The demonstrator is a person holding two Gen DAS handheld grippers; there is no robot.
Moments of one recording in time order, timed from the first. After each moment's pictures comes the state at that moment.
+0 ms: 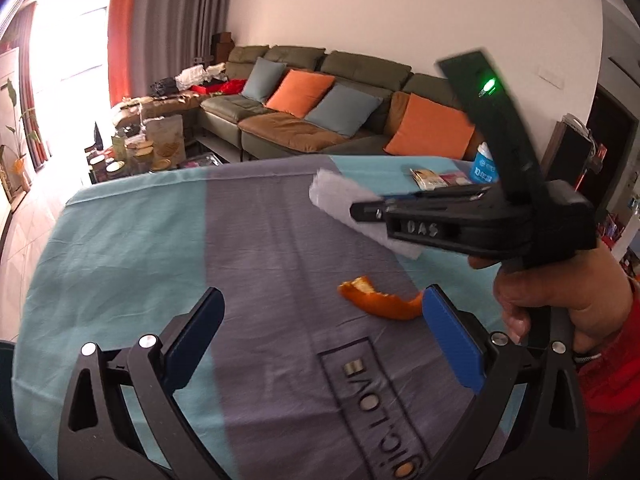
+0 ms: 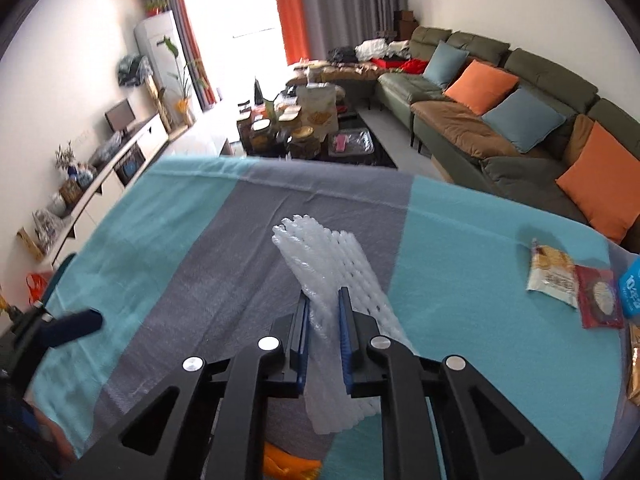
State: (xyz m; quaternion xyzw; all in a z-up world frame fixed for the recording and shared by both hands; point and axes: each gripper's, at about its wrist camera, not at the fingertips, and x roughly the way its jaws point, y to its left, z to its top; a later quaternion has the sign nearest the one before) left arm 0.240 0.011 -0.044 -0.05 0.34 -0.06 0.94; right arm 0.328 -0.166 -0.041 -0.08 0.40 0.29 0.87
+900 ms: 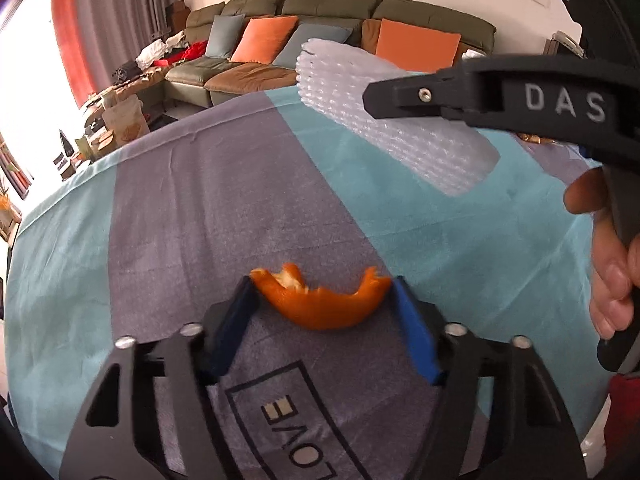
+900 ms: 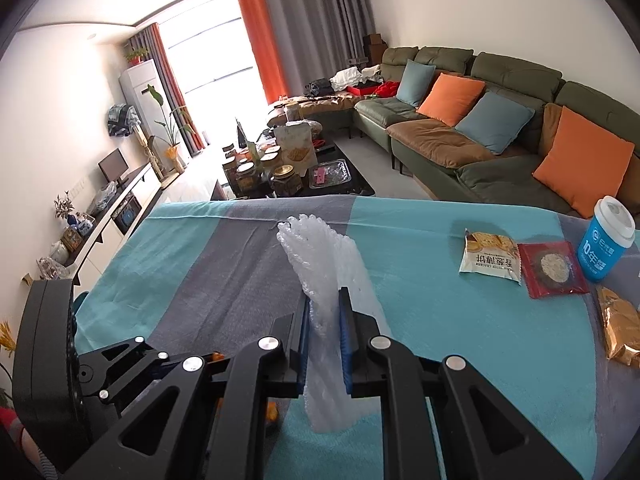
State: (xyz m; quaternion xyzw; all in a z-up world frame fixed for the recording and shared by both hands) left arm 0.320 -0.063 -0.092 0.04 0.44 -0.09 0.89; right arm 0.317 -0.225 -0.023 -0.01 0.36 0.27 0.89
